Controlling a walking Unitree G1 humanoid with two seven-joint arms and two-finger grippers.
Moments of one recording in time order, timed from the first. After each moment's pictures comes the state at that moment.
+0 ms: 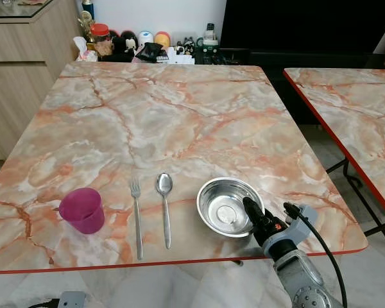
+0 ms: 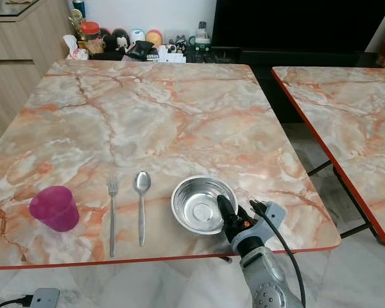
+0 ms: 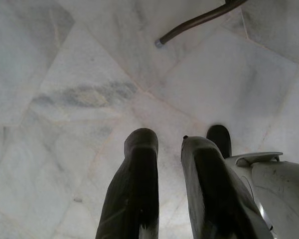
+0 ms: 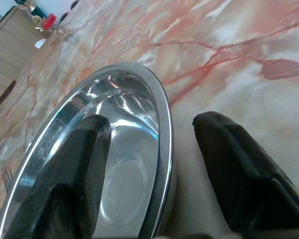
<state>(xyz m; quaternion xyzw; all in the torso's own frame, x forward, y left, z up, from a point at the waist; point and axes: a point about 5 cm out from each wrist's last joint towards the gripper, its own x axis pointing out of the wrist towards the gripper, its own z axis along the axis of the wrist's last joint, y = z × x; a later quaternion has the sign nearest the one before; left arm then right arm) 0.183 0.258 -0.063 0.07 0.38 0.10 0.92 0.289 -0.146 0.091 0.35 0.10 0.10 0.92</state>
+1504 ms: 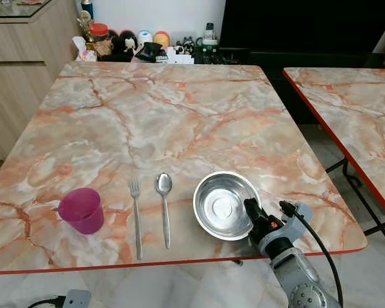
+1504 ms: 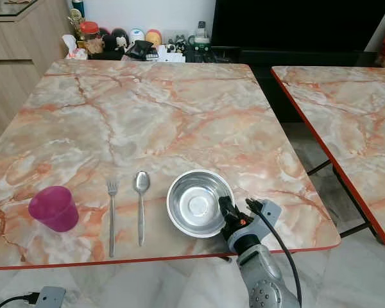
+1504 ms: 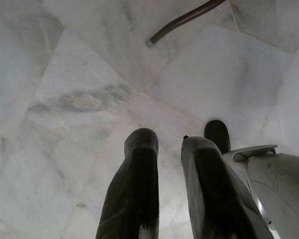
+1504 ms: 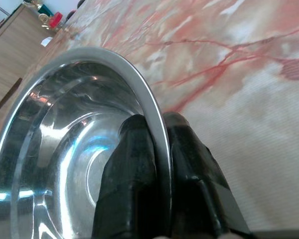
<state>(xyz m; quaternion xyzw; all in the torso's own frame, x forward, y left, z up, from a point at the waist) 0.186 0.253 -0.062 0.09 0.38 0.07 0.92 0.292 -0.141 0.093 0.35 0.10 0.11 0.93</state>
